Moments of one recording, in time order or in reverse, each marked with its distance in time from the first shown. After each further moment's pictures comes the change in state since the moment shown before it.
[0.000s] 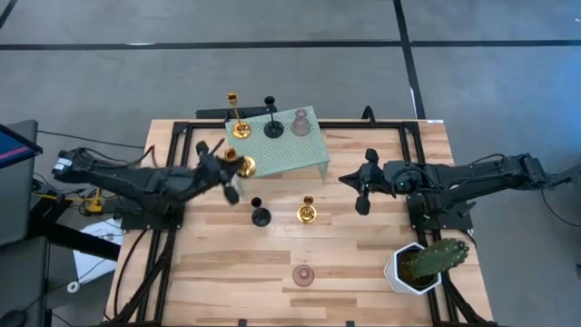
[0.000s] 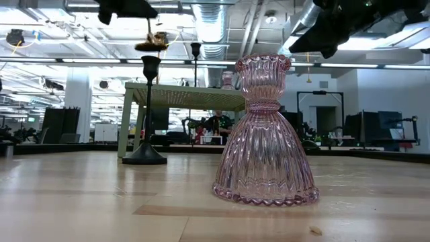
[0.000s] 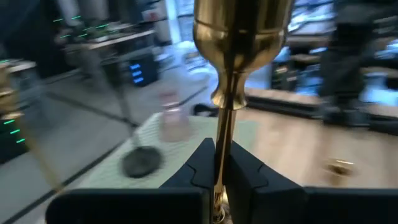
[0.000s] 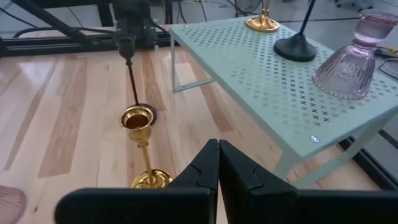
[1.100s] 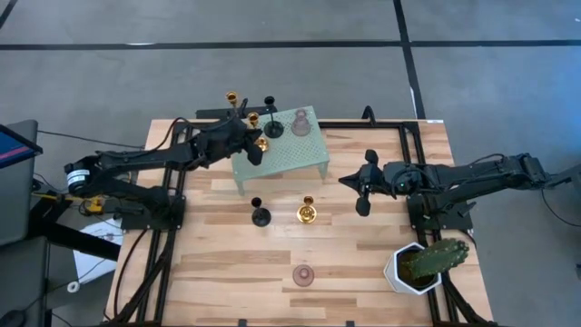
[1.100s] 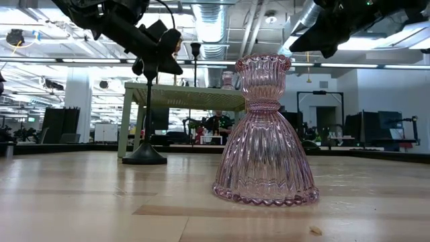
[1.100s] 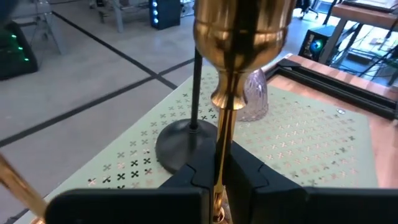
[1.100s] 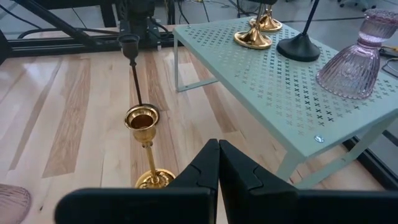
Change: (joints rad) left arm 0.629 0.338 0.036 0.147 0.544 -0.128; right arm 0.010 0.001 0.000 0.001 0.000 0.010
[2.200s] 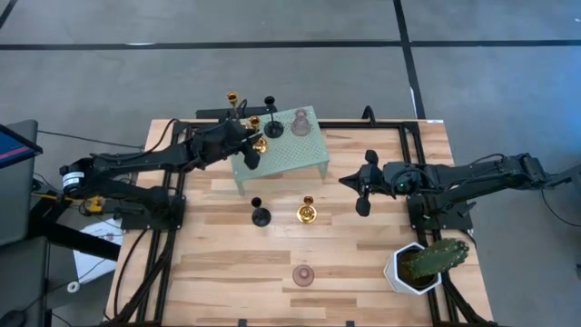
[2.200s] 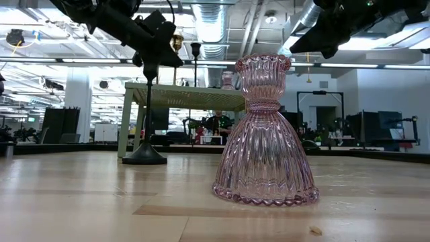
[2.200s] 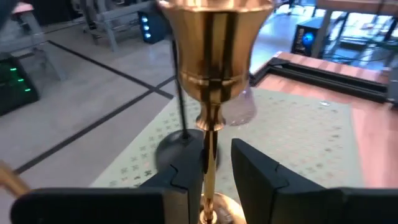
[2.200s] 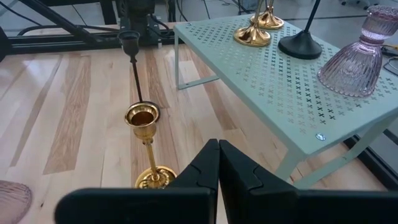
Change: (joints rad) left arm -0.039 -0.059 -0.002 -0.020 0.008 0.128; right arm 0.000 0.000 0.000 -0.009 -0.003 0.000
